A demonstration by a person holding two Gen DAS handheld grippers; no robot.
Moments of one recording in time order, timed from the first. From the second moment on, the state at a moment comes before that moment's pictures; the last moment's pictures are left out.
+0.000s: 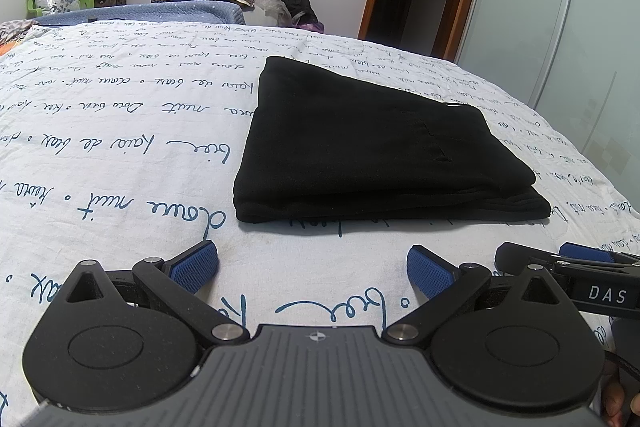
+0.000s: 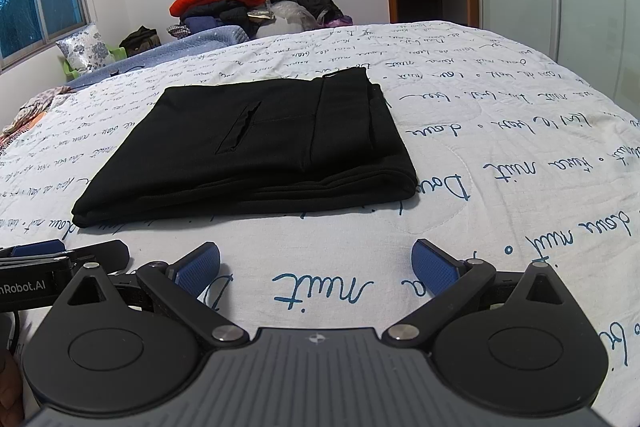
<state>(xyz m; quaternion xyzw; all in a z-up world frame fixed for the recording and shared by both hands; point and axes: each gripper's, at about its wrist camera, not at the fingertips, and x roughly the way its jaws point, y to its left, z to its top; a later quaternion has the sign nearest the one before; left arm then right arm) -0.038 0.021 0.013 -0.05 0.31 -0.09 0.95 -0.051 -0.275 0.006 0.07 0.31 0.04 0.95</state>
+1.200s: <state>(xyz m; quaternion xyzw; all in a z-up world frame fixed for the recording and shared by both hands) -0.037 0.020 0.016 -0.04 0.30 -0.08 0.95 -0.051 -0.276 0.006 0.07 0.31 0.04 0.95</state>
